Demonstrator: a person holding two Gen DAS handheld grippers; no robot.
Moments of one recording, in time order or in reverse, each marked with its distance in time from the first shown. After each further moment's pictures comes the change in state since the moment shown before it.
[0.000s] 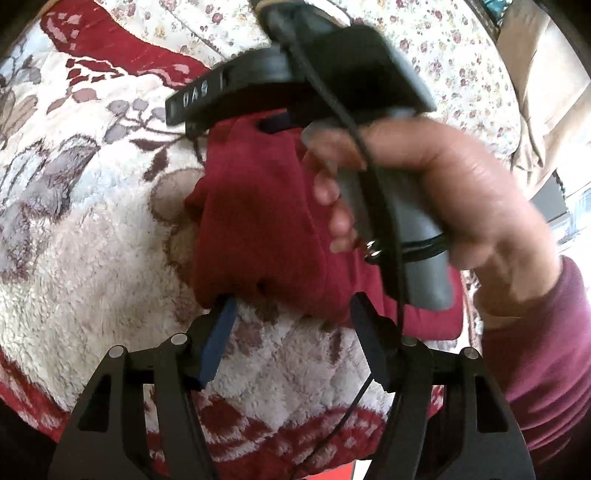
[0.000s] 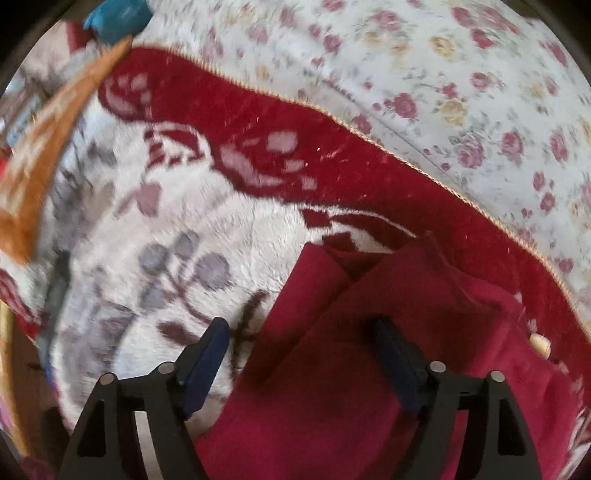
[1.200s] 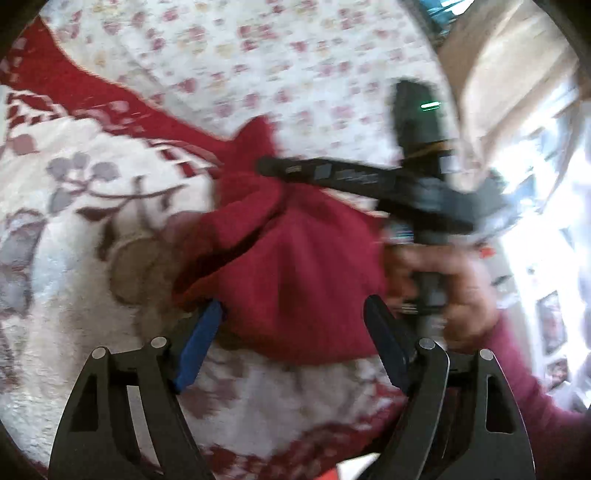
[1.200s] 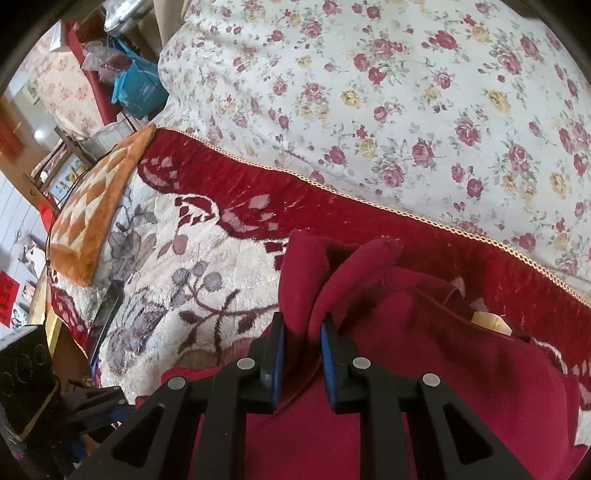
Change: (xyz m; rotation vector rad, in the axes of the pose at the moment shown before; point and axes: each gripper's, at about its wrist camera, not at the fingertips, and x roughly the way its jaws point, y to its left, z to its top) left arm -0.010 0.020 0.043 0.112 -0.040 -0.335; right arm -0.080 -0.086 -0.054 0.117 -0.246 0.207
